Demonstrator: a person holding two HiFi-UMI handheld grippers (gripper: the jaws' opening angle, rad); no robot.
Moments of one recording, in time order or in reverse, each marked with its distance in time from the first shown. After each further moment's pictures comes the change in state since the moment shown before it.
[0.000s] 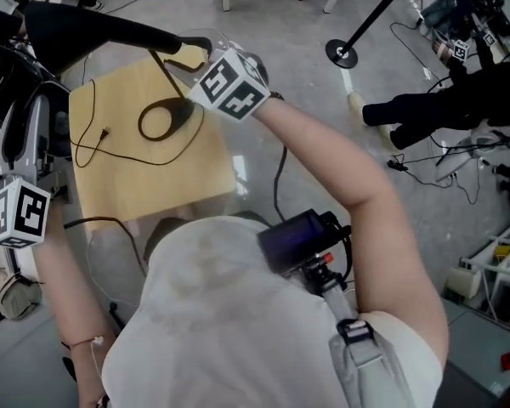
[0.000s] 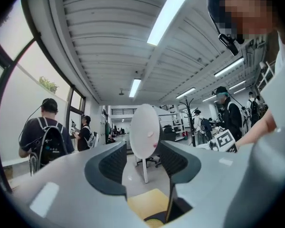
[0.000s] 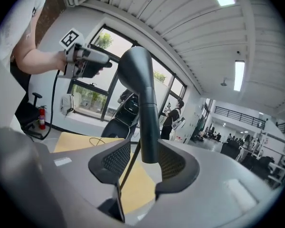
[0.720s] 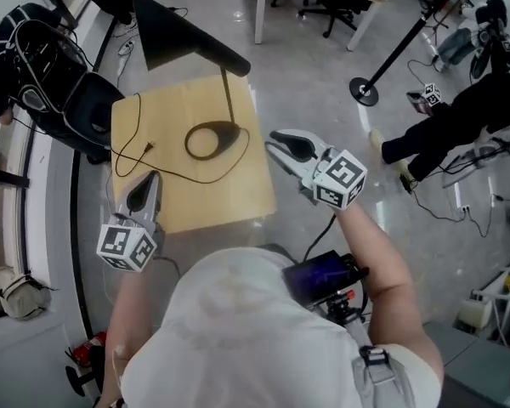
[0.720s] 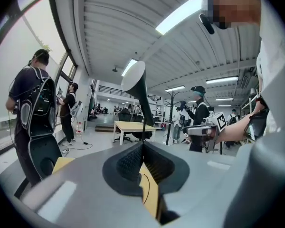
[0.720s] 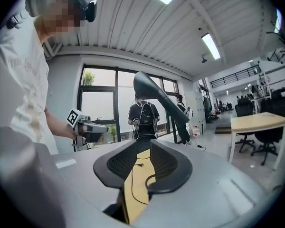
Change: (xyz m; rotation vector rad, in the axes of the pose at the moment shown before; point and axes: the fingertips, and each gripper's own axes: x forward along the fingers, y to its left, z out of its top) left arm -0.092 -0.037 -0.197 -0.217 0.206 -0.236; right arm -0.103 0.101 -0.046 0.475 -0.177 0.145
